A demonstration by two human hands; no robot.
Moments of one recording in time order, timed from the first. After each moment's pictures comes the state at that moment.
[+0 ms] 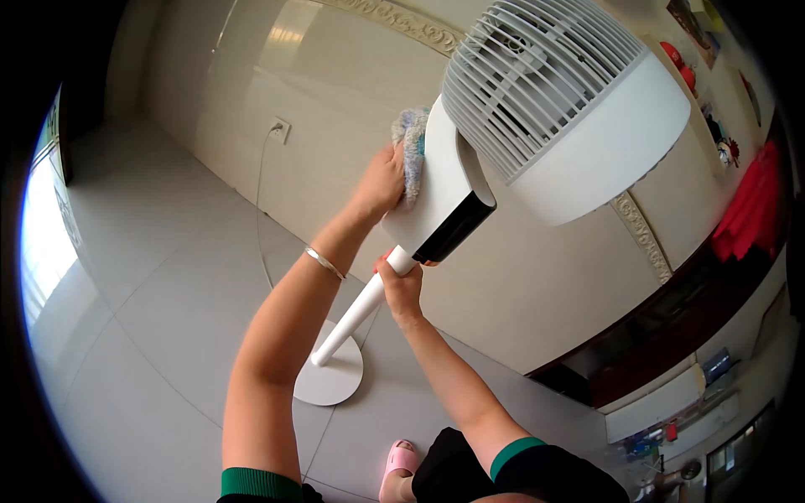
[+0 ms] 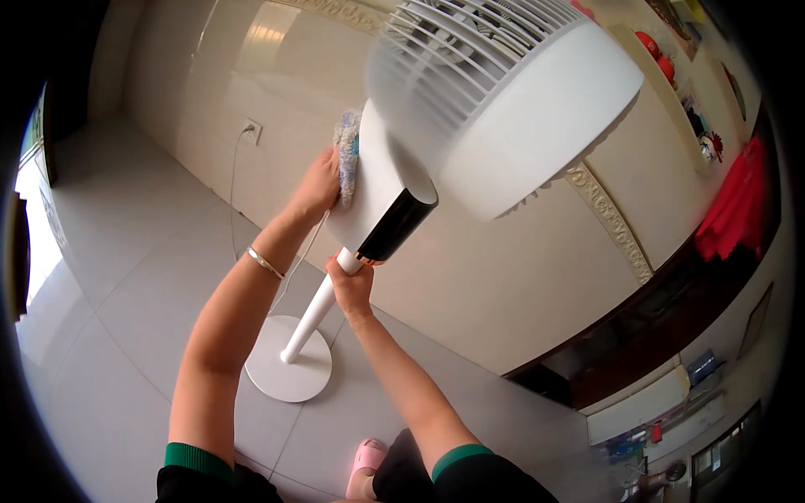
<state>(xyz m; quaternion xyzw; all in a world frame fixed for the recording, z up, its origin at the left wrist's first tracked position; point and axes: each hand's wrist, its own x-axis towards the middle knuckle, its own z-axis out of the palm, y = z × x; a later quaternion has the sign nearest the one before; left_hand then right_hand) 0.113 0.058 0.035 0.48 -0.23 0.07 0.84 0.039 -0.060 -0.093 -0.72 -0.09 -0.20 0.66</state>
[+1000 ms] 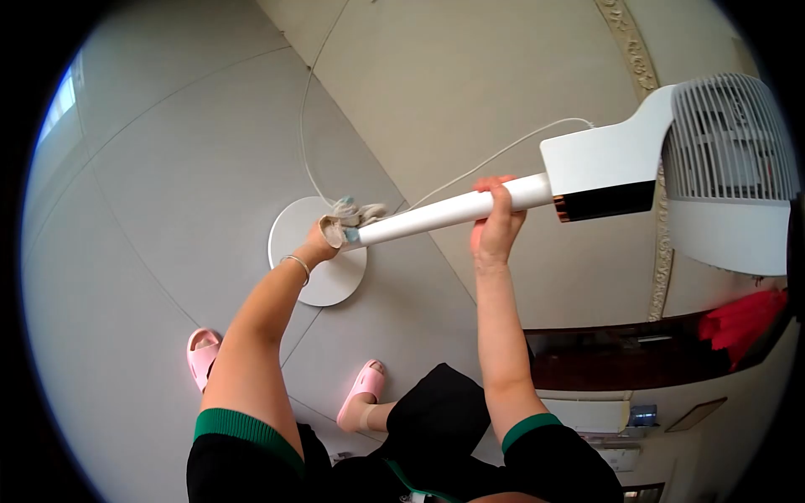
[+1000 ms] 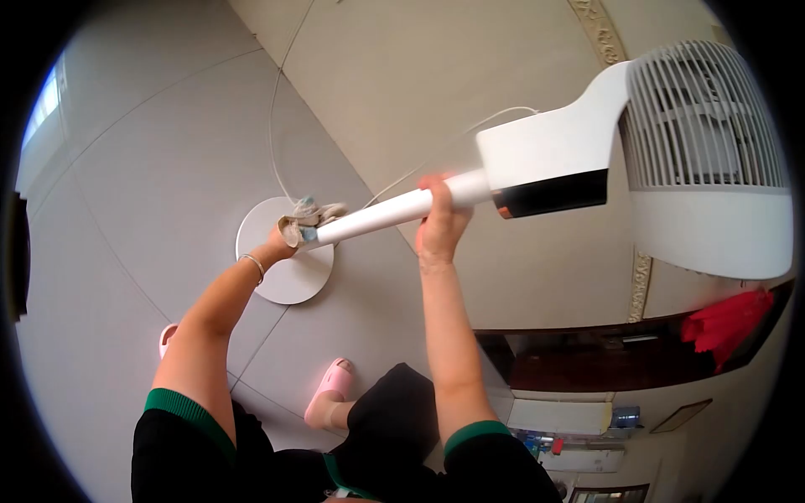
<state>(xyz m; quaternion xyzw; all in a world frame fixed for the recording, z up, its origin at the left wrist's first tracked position) 0.049 0.053 -0.447 0.84 -0.19 0.02 0.51 0.037 -0.067 -0.100 -0.74 -0.08 -0.18 0.65</state>
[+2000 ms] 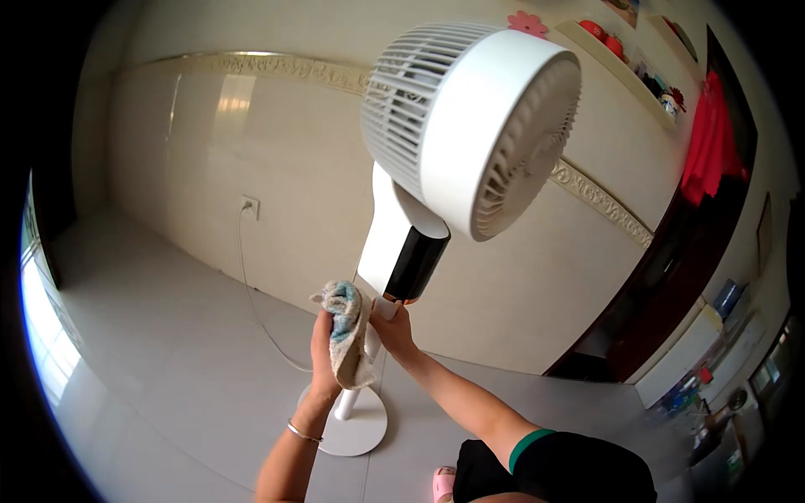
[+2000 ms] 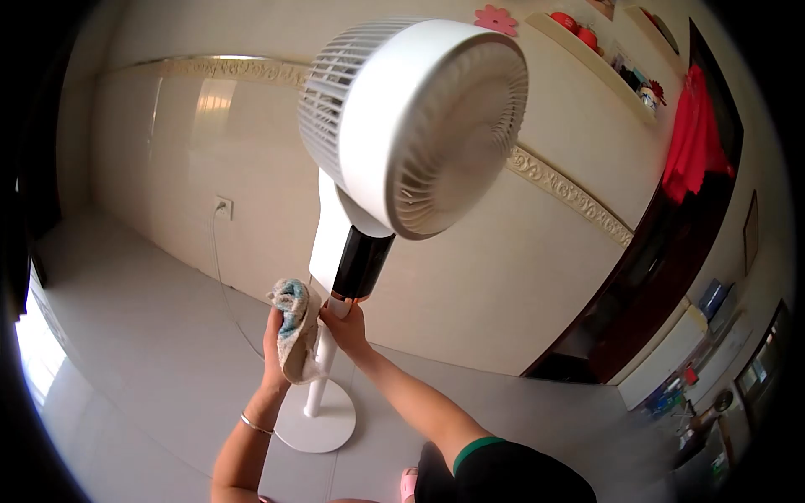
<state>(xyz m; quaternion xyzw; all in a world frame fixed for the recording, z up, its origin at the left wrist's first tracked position) -0.004 0.101 -0.077 0.54 -0.22 0.15 0.80 0.043 -0.061 -0.098 -0.75 -0.06 -0.22 0.62</state>
